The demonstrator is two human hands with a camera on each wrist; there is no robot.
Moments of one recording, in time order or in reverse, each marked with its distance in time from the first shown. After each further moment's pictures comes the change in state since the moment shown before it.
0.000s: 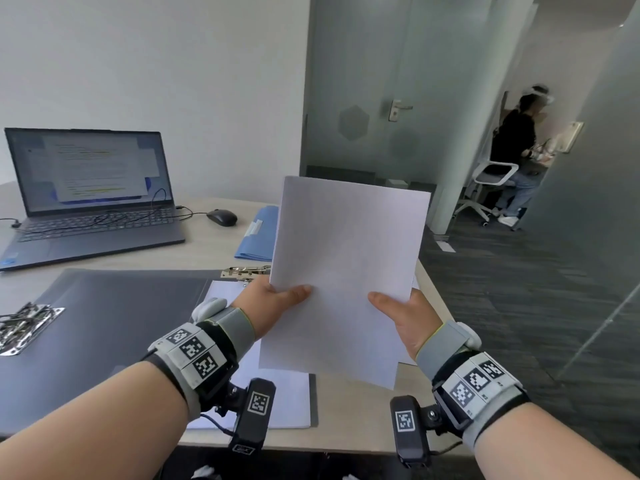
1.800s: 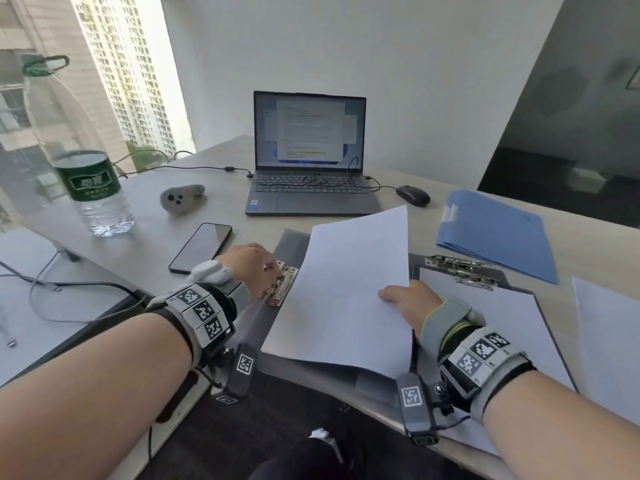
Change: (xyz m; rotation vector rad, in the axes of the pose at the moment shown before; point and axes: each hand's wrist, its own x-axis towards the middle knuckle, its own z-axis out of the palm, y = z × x) left_hand -0.081 -0.102 -0.373 1.255 0.304 -0.255; right_hand 0.034 0.026 0.353 -0.315 -0.373 0.329
